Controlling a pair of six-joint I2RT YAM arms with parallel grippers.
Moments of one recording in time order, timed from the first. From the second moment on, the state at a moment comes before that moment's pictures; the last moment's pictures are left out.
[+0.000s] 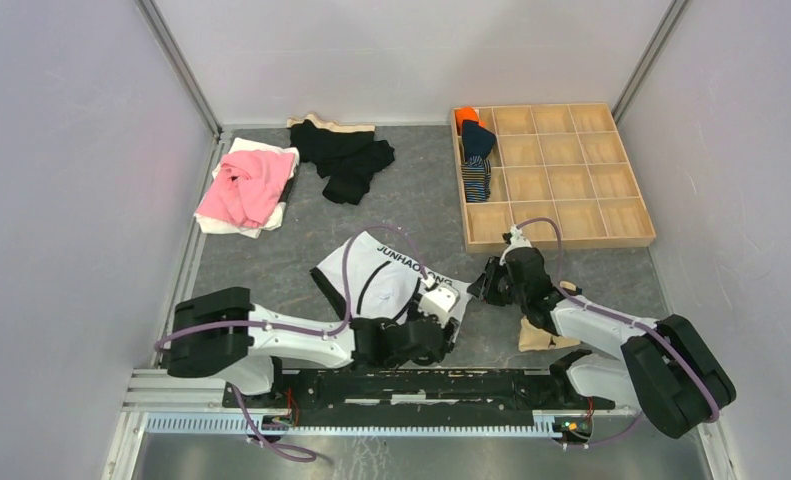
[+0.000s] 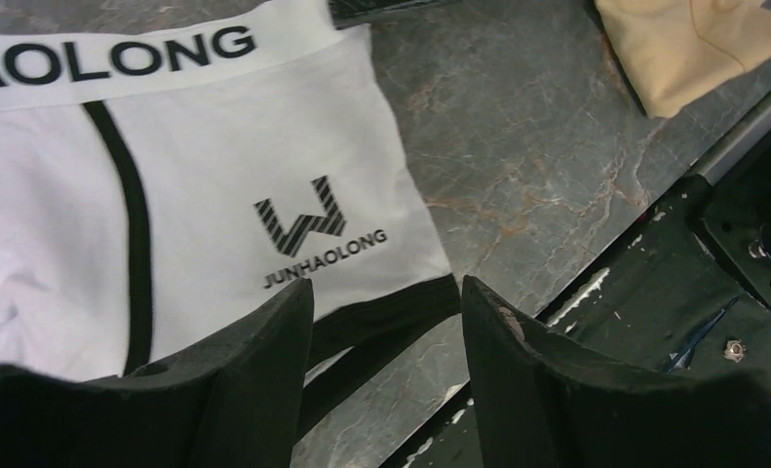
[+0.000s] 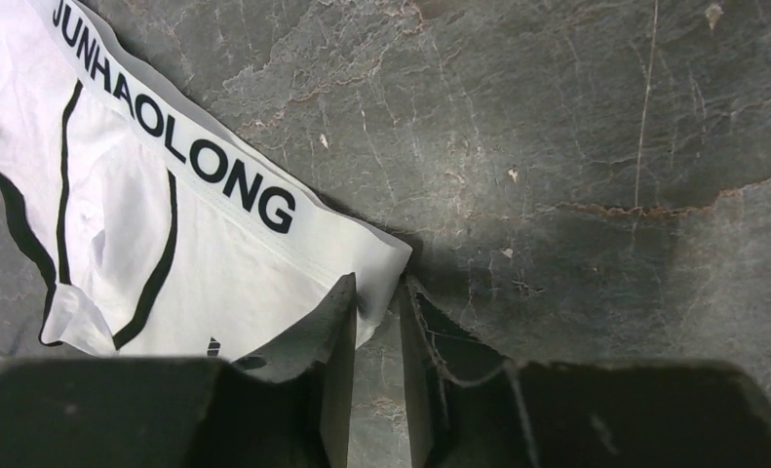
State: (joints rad) left arm -1.42 1.45 0.67 0.11 -0.52 -0.55; right arm 0.49 1.18 0.31 0.15 -0.09 0.67
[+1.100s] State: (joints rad) left arm -1.51 1.82 1.00 -0.13 -0.62 -0.53; right arm 0.47 1.15 0.27 0.16 -0.10 0.62
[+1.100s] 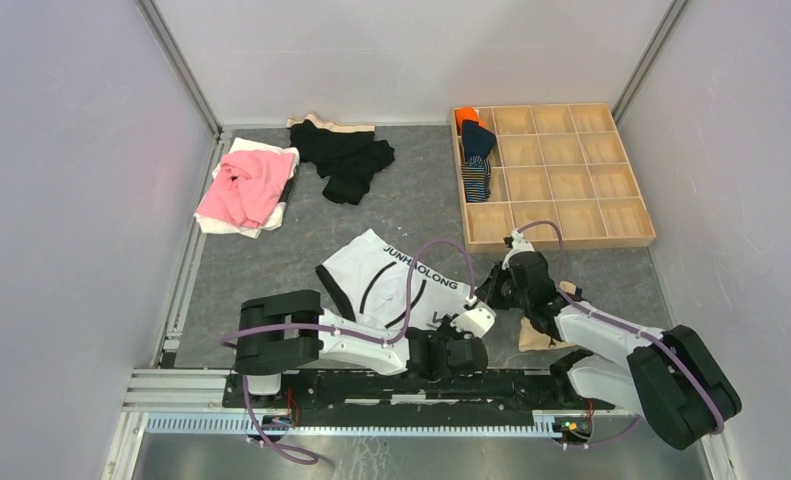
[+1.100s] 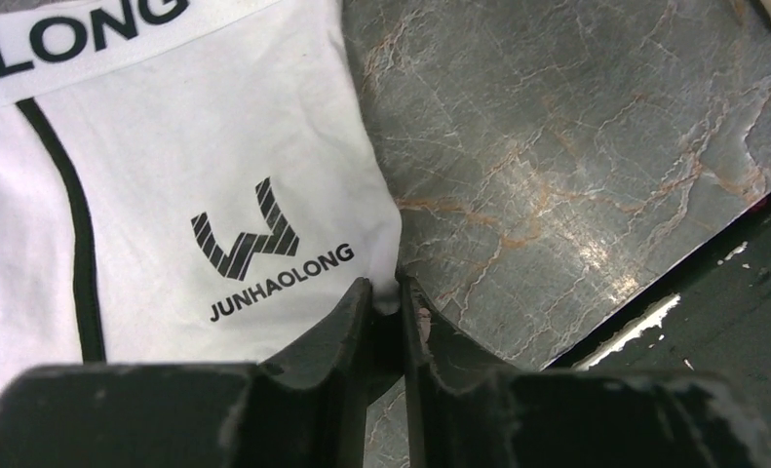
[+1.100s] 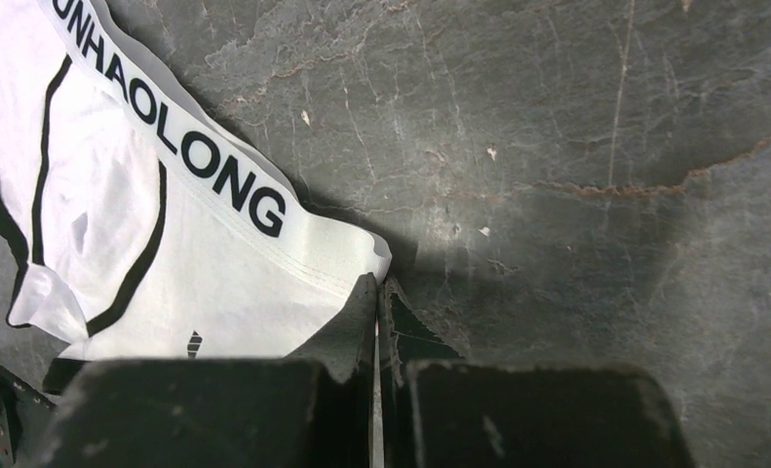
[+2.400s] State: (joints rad) left arm -1.41 1.25 0.81 -0.10 -0.45 -0.52; right arm 0.48 0.92 0.66 -0.33 -0.20 0.51
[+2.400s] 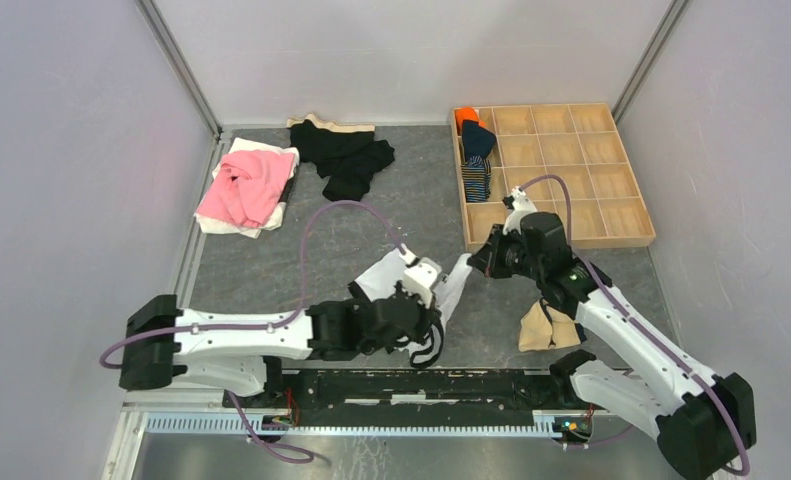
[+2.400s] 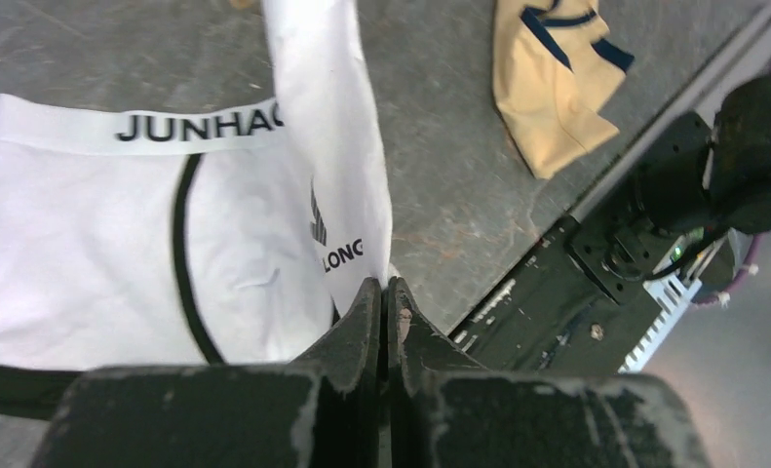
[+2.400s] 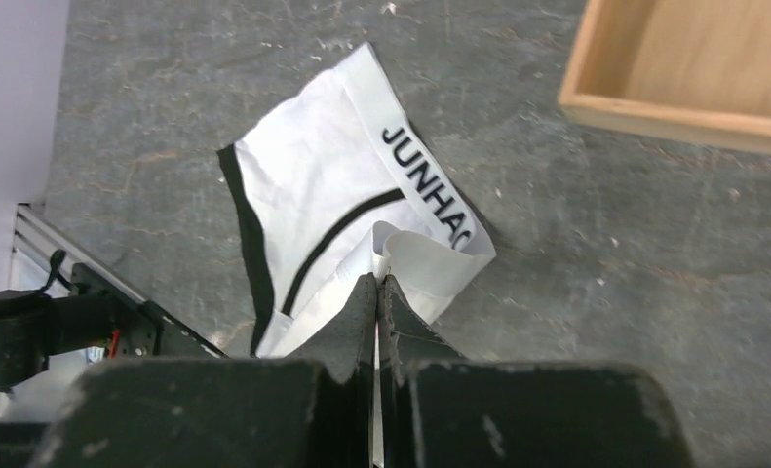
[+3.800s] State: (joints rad) left arm -0.90 1.16 0.59 -0.20 -0.50 -0.52; right arm 0.61 1.74 1.04 -0.05 -0.19 0.55
